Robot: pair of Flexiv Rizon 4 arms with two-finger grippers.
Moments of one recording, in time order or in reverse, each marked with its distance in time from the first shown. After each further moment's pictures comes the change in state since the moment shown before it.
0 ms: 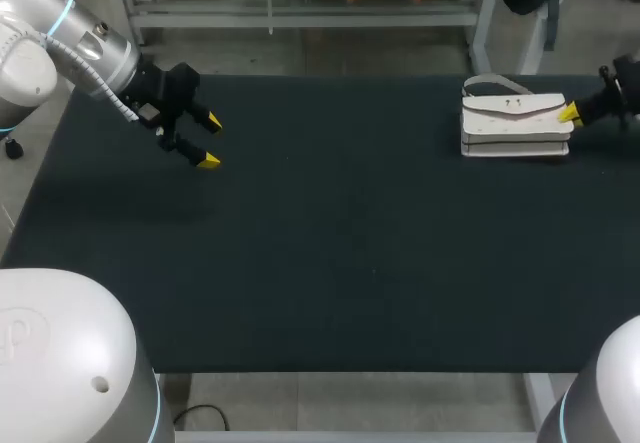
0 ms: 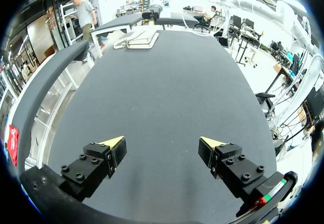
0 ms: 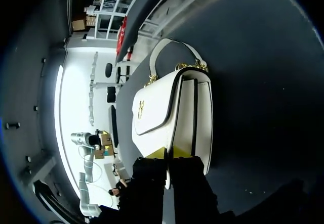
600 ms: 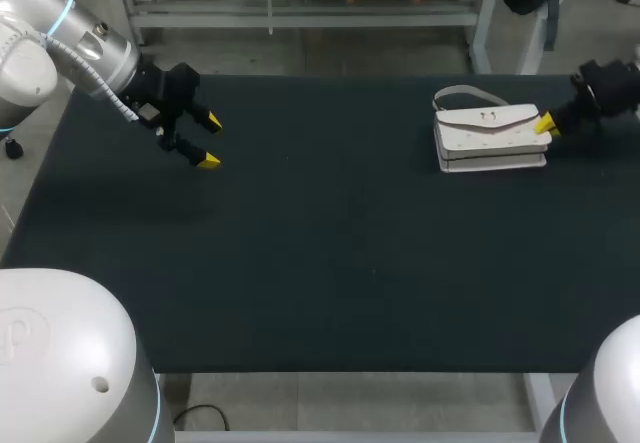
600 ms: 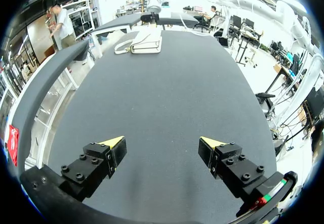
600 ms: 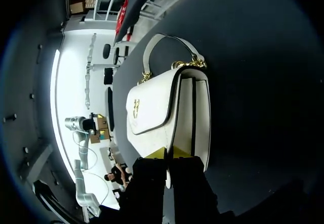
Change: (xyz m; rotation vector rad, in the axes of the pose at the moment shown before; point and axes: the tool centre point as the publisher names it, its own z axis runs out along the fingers) left arm 0.000 0.000 0.000 0.000 0.000 0.000; right arm 0.017 -0.024 0.039 0.147 -0.036 -0.041
